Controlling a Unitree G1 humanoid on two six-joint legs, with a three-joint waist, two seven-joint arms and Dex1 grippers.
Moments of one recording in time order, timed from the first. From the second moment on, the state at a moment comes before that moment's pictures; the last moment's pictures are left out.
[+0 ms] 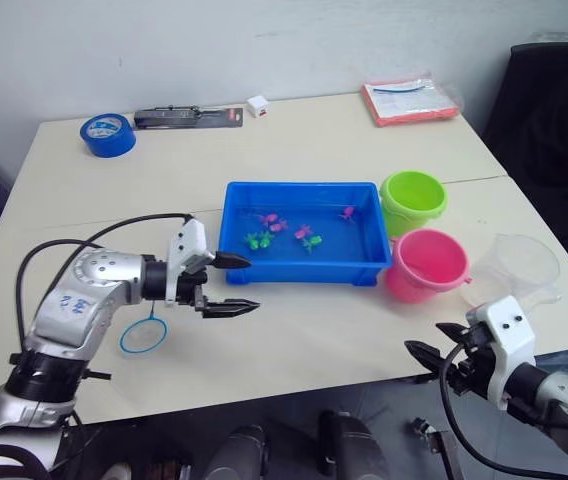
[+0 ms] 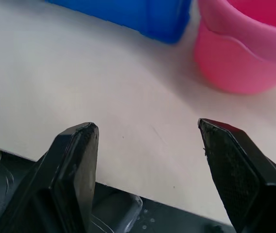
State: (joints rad) left arm -0.48 0.71 -0.13 -0.09 -0.43 0.51 -1.09; right arm 0.31 -0.57 -0.50 -0.88 0.68 1.12 0.39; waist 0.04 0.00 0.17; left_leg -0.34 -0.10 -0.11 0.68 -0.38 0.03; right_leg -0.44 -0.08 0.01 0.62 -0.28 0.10
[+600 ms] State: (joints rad) left arm -0.61 0.61 -0.21 0.04 -0.35 0.53 -1.11; right arm 0.03 -0.33 -0.76 -0.65 0.52 1.34 -0.05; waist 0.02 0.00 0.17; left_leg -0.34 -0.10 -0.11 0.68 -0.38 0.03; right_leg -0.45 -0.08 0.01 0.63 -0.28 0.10
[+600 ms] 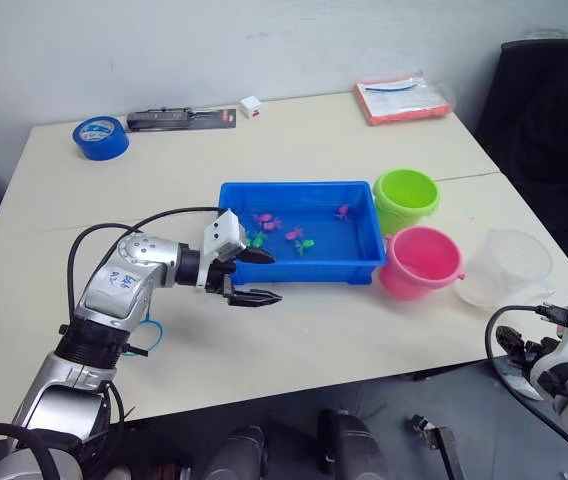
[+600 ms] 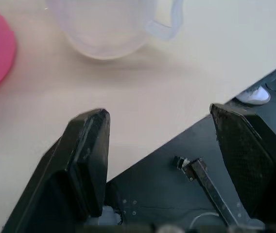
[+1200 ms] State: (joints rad) left arm -0.57 0.62 -0.19 -0.07 -0.37 0.62 -1.09; right arm -0.19 -0.32 -0.75 -0.40 0.37 1.20 -0.12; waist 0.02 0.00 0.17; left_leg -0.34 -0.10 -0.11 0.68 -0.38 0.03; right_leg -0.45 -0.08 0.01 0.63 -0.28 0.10
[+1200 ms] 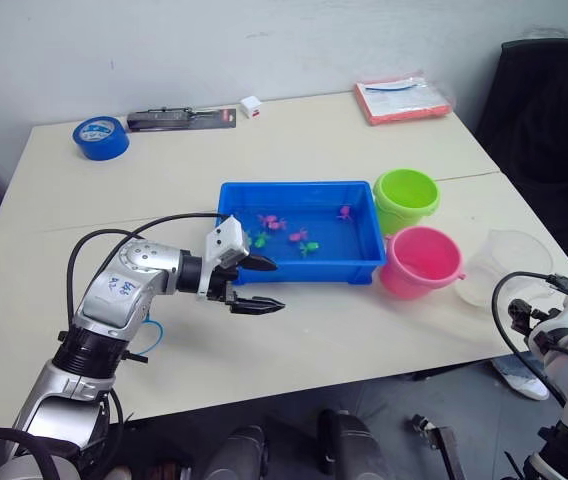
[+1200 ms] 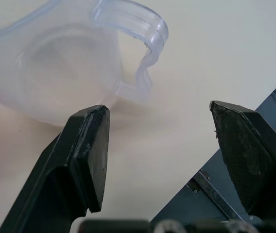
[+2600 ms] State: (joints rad) left arm -0.50 0.68 -0.13 -0.18 -0.40 0.70 -1.02; right arm -0.36 -0.32 -0.68 0.00 0.30 0.68 -0.17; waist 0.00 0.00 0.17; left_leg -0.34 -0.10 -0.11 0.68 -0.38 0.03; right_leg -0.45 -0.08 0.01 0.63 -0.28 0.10
